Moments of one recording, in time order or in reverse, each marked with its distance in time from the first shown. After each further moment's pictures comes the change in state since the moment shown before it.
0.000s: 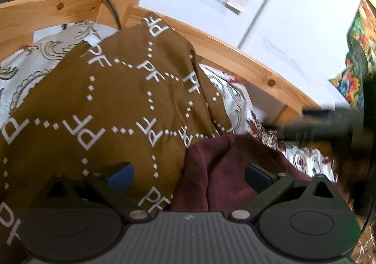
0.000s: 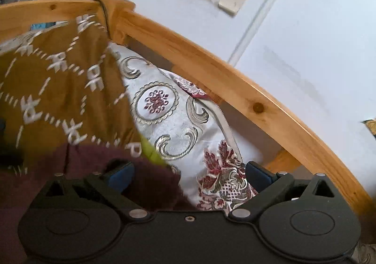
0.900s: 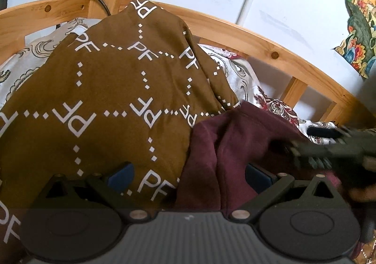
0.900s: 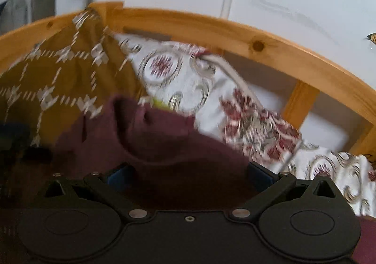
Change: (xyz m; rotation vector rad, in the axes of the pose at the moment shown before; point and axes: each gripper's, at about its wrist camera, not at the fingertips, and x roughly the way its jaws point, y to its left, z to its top) left arm 0.015 -0.010 -0.013 0.106 0.052 0.073; right arm 0.006 -0.009 -0.072 0.253 -0.002 0.148
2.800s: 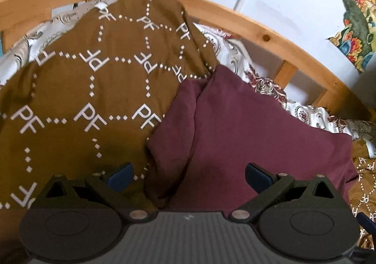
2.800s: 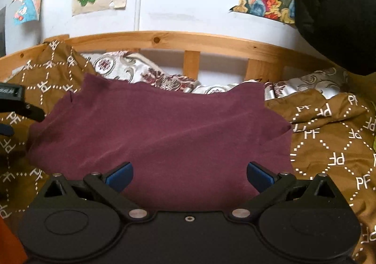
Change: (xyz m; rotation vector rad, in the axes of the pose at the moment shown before) left arm -0.051 -0.030 -0.047 -0.071 0.074 0.036; right arm -0.187 0.005 -0.166 0.260 -0.094 -0.296
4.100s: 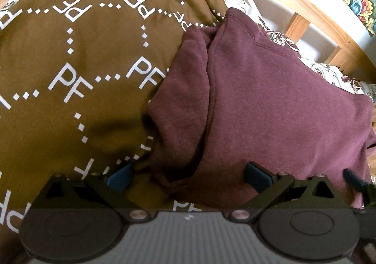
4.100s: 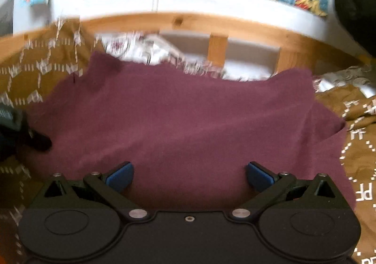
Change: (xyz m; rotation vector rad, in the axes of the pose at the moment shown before) left arm 0.050 0.013 -0.010 0.080 0.197 0.000; right arm 0.075 0.033 -0.010 -0.046 0.044 0.055
